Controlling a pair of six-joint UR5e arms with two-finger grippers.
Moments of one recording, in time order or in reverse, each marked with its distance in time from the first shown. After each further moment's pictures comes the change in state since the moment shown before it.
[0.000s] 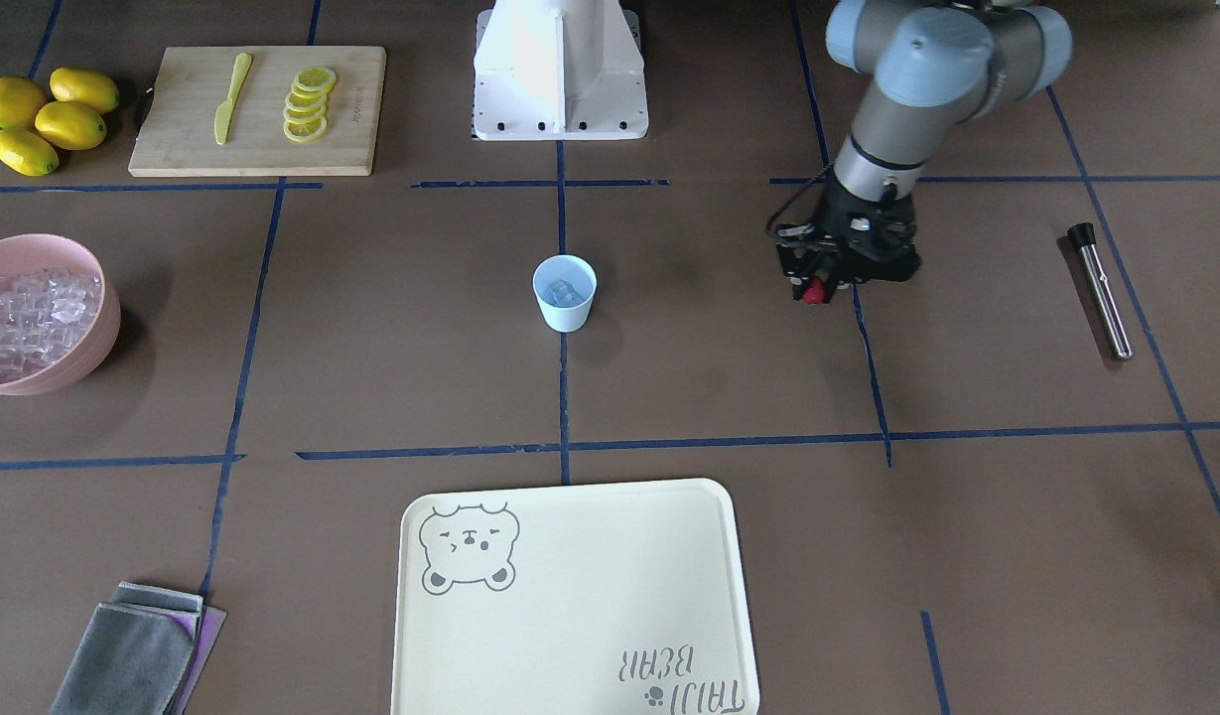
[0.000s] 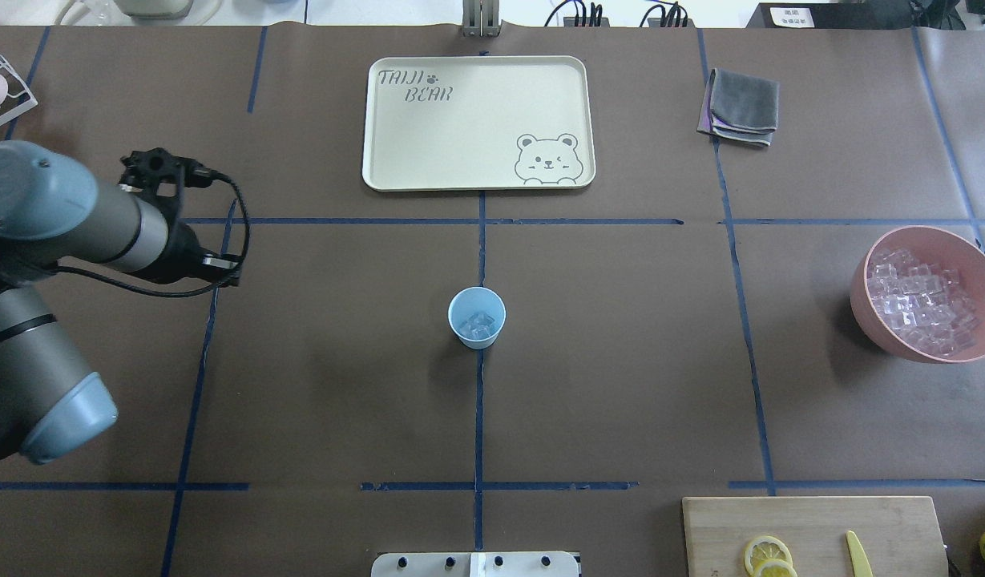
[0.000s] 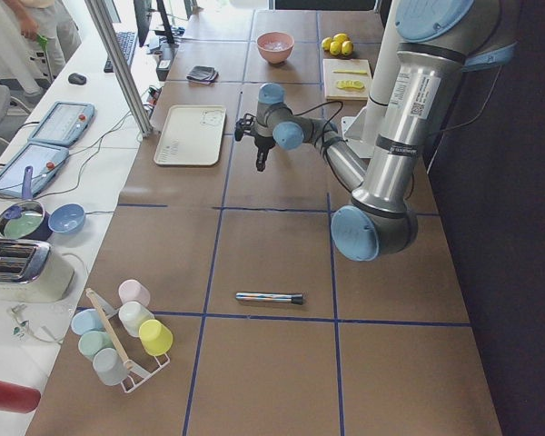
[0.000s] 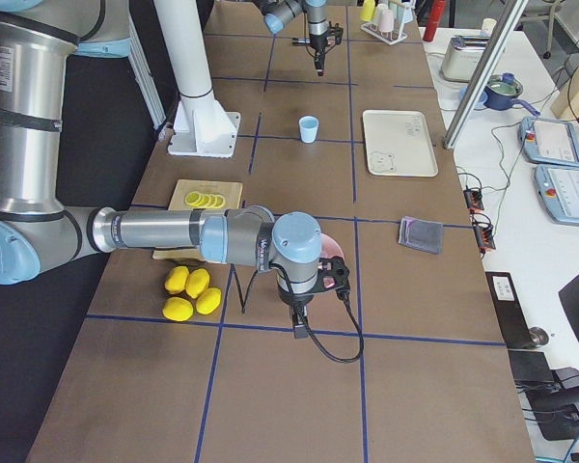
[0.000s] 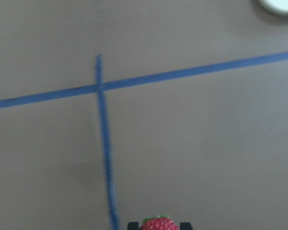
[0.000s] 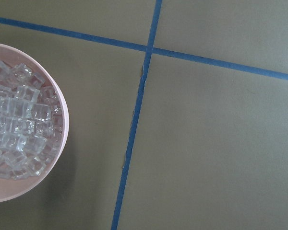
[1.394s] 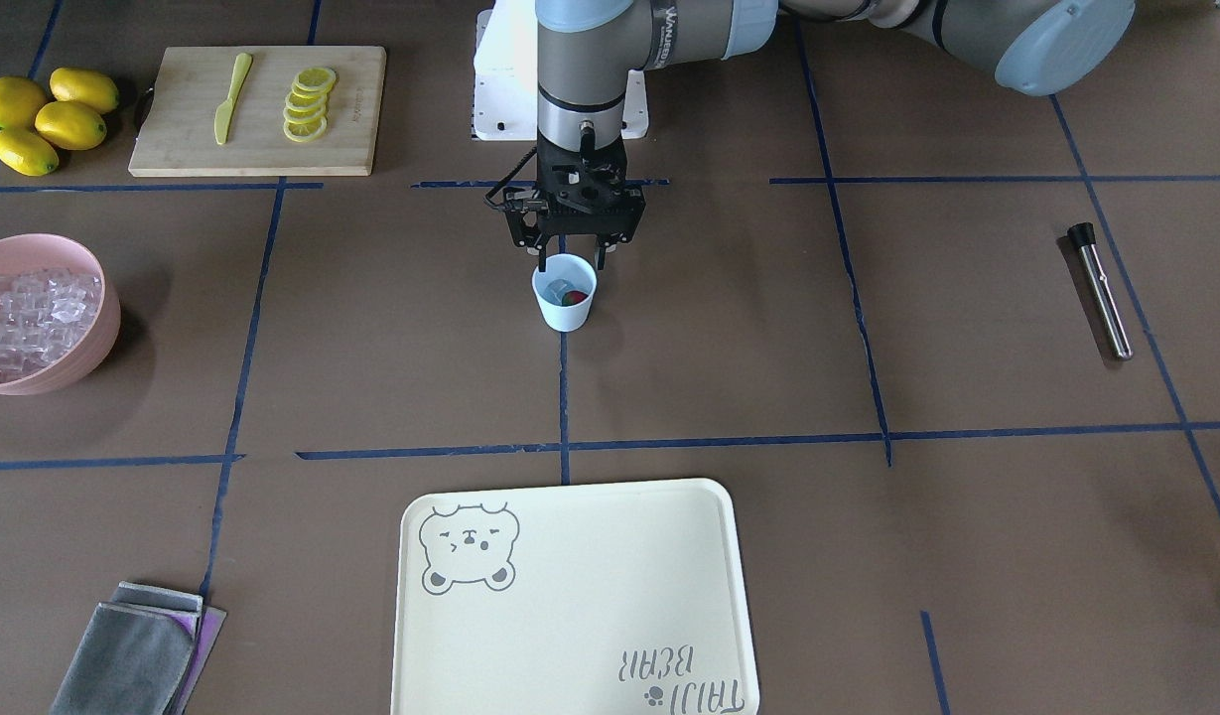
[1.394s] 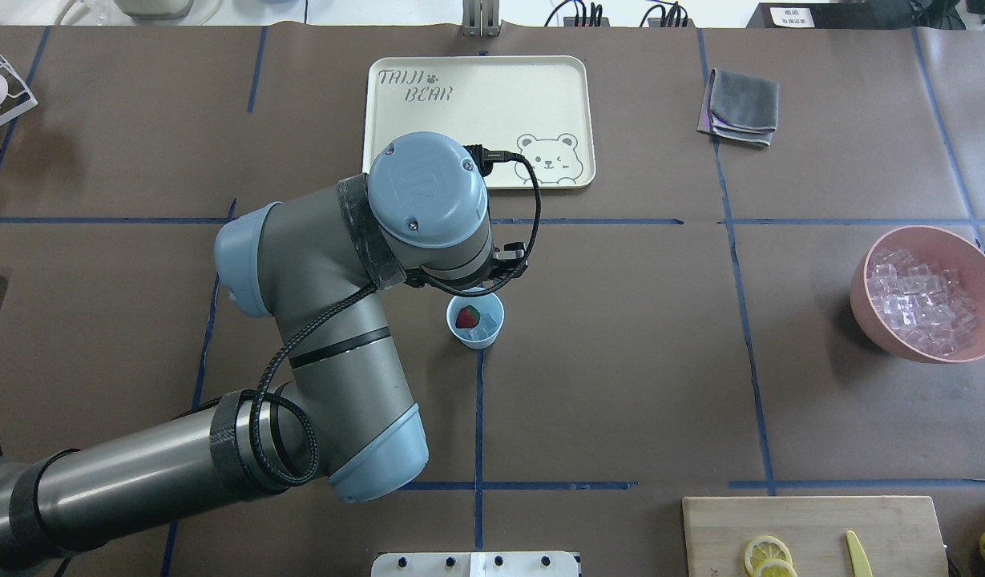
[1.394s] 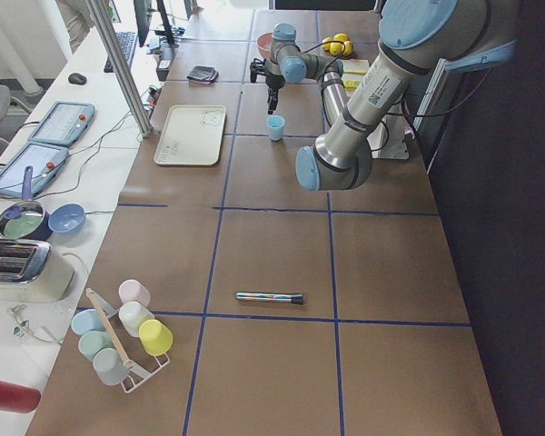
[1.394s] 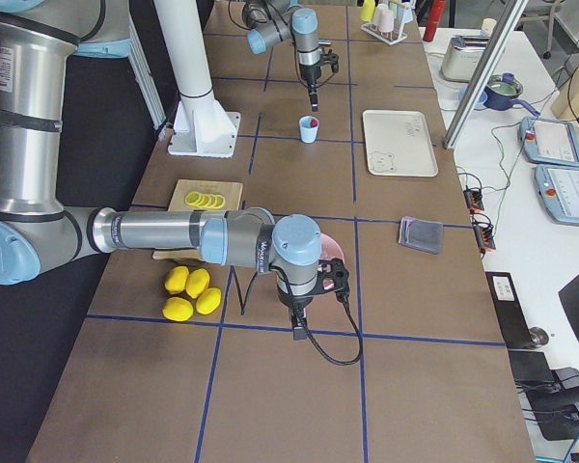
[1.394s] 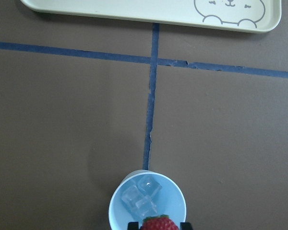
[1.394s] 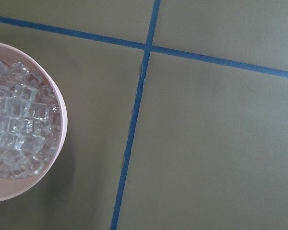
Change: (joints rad) left arm 0.158 -0.448 0.218 0.147 0.163 -0.310; right arm 0.000 0.000 -0.005 0.000 0.001 0.001
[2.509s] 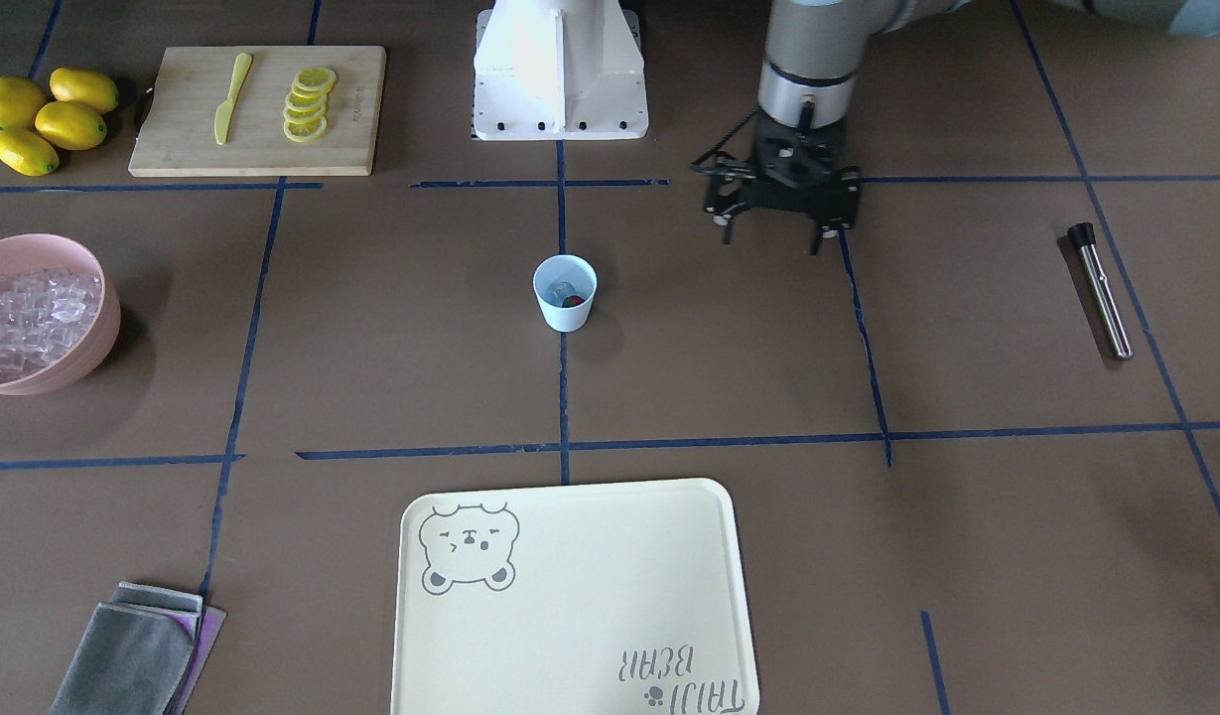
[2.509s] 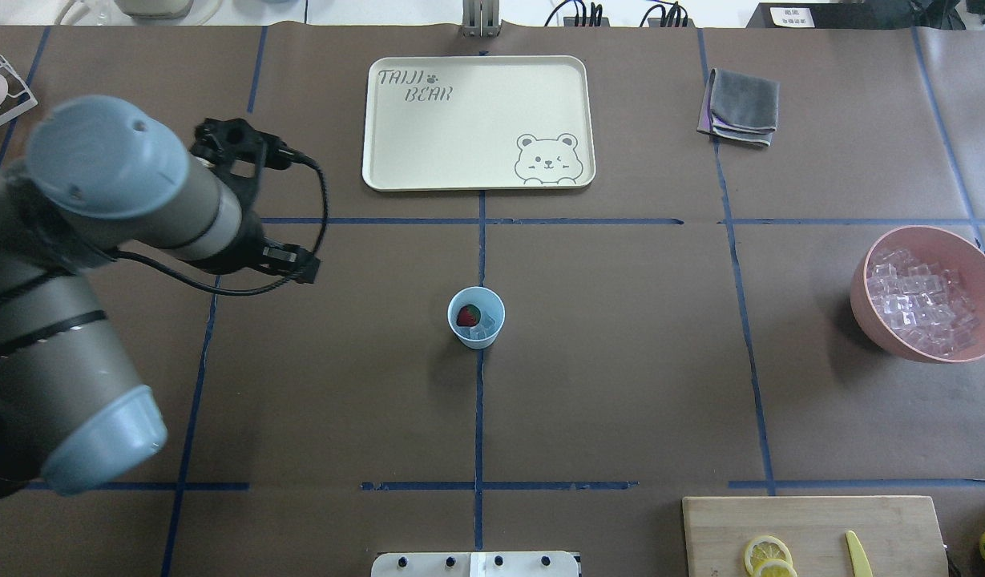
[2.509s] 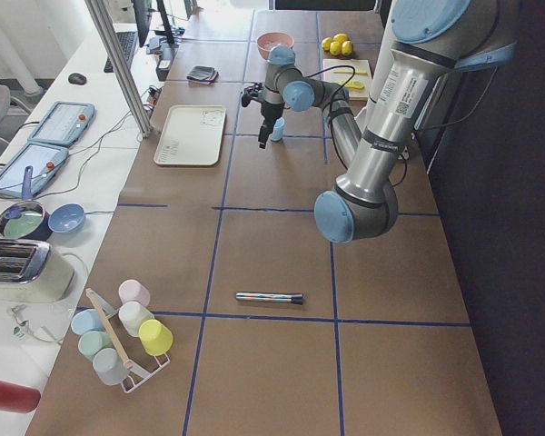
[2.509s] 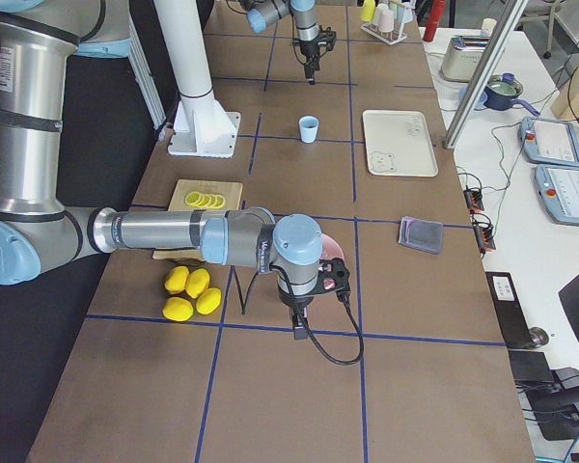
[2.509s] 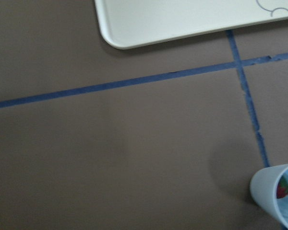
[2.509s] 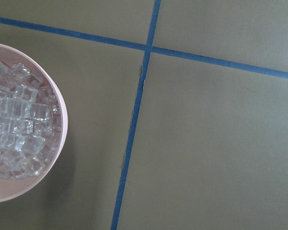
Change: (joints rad) left arm -0.252 0.493 -0.412 0.088 -0.168 0.591; right arm 0.000 0.002 -0.001 0.000 0.001 0.000
